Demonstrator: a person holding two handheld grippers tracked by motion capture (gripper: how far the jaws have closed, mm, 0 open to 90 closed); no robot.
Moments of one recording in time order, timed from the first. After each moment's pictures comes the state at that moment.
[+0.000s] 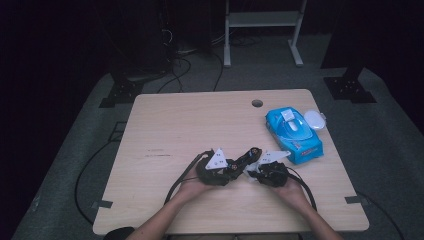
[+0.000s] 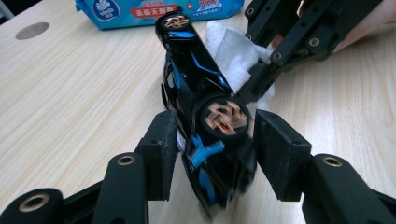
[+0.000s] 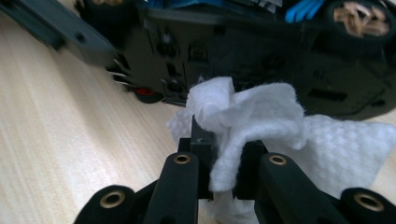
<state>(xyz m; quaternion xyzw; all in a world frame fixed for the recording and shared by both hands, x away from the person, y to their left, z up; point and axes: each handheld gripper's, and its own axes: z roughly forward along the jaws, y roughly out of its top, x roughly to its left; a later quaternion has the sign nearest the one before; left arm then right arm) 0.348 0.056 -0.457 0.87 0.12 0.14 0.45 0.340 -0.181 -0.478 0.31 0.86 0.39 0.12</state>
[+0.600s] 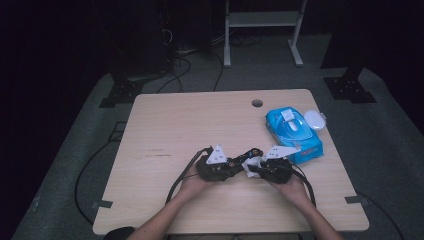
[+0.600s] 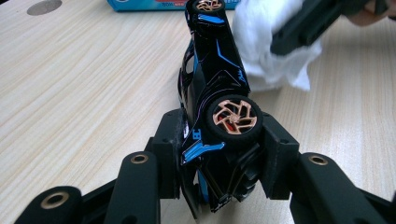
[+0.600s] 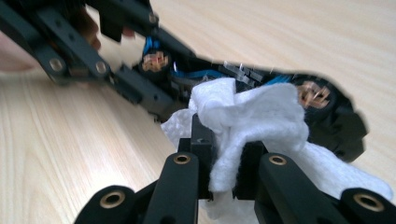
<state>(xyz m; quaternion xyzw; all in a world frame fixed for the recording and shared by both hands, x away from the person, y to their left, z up) 0.359 0.060 -0.461 0.87 0.16 0.13 0.44 0.336 -0.188 -0.452 0.32 0.82 0.46 0.11</state>
